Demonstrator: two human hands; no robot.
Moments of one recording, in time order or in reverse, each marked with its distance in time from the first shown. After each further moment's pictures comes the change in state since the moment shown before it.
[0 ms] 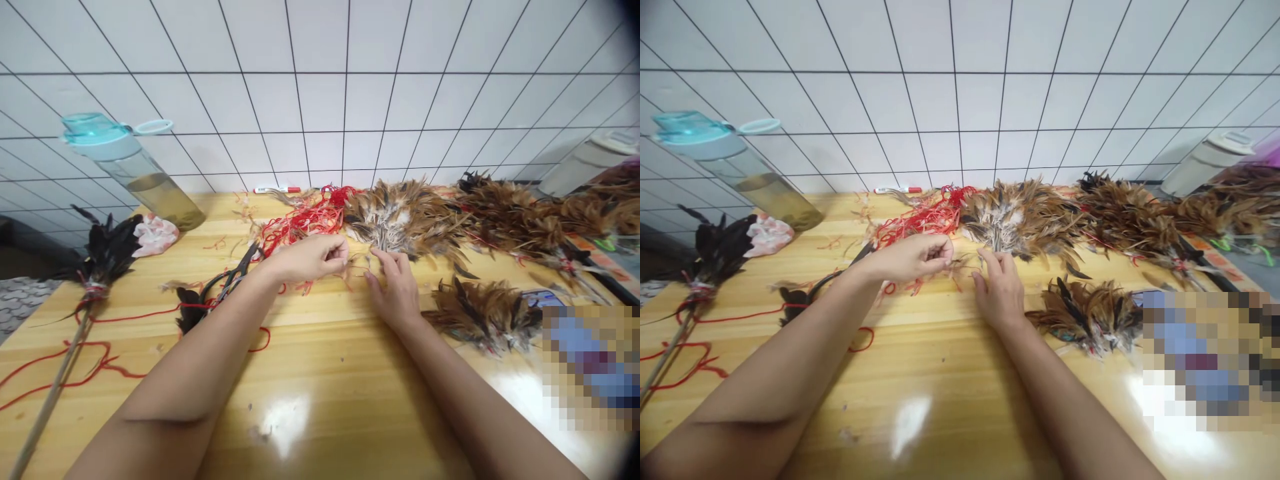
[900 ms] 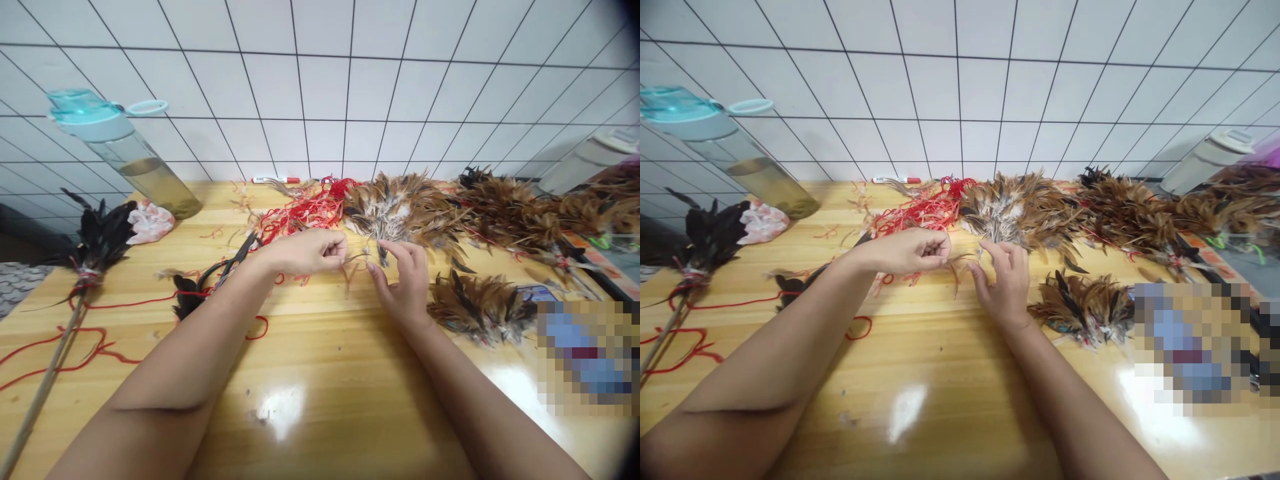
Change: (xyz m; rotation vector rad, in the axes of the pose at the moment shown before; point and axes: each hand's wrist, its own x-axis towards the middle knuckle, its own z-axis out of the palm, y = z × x) left_hand -0.005 0.008 -0.004 -0.010 -0.070 -0.037; right_hand 0.001 -0.010 -0.017 0.018 0.145 -0.079
